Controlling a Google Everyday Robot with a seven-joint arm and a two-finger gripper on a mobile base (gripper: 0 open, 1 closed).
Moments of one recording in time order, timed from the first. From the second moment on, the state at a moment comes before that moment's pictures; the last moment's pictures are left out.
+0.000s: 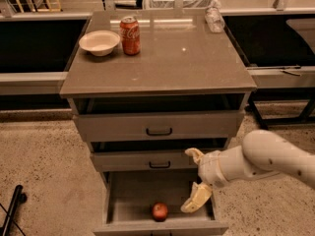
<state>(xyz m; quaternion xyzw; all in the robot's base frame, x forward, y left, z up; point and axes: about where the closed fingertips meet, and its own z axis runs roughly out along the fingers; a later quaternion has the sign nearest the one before) 0.431 -0.086 0.621 -0.60 0.70 0.25 0.29</state>
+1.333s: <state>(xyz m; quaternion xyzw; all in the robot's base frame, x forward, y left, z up) 0.491 -0.151 0.463 -0.53 0.74 0.21 0.36</state>
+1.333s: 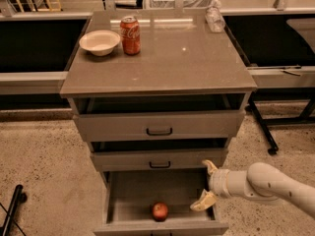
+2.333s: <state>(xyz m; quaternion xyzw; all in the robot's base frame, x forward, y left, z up) 0.504 -0.160 0.363 -0.54 0.71 0.27 0.35</state>
